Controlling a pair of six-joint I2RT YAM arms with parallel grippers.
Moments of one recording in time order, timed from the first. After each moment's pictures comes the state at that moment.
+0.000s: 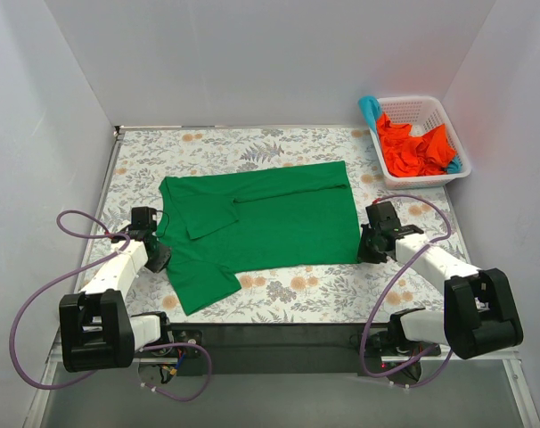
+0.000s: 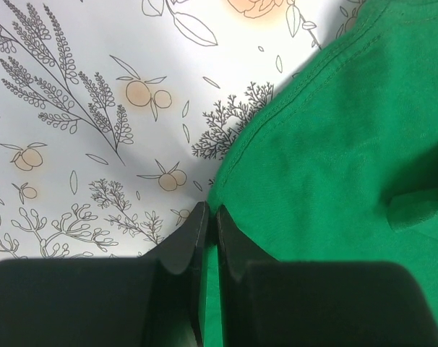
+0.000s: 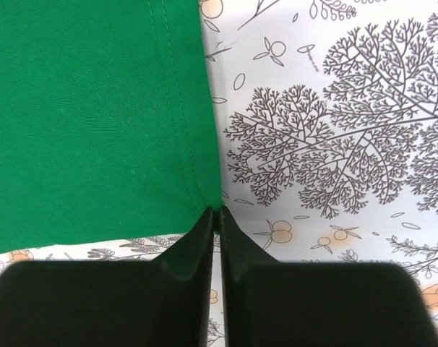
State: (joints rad) left arm 0.07 1.19 0.60 -0.62 -0.22 -0.91; right arm 0.28 1.27 0.59 -0.46 0.04 0.46
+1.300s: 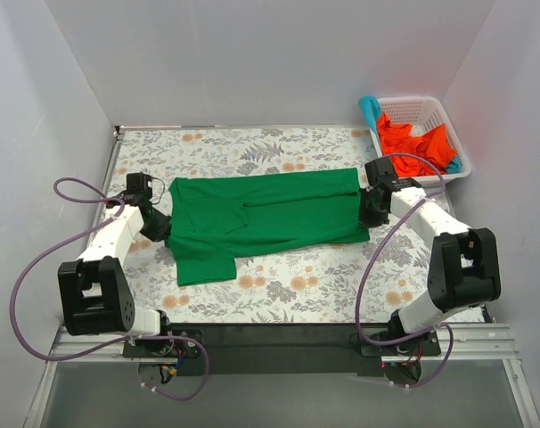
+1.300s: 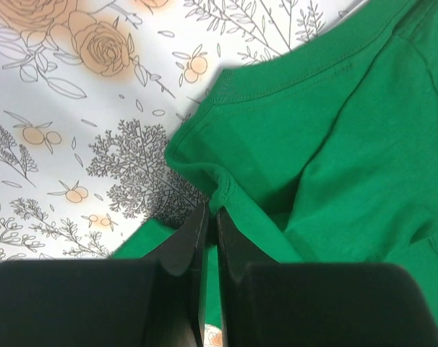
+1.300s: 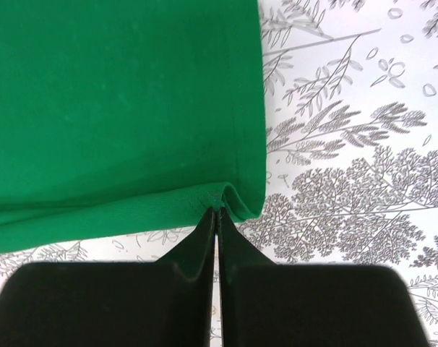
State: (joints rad) left arm 0.08 1.39 0.93 -0.73 -0.12 -0.90; right arm 0.23 1.53 1.04 -0.68 0.06 0.31
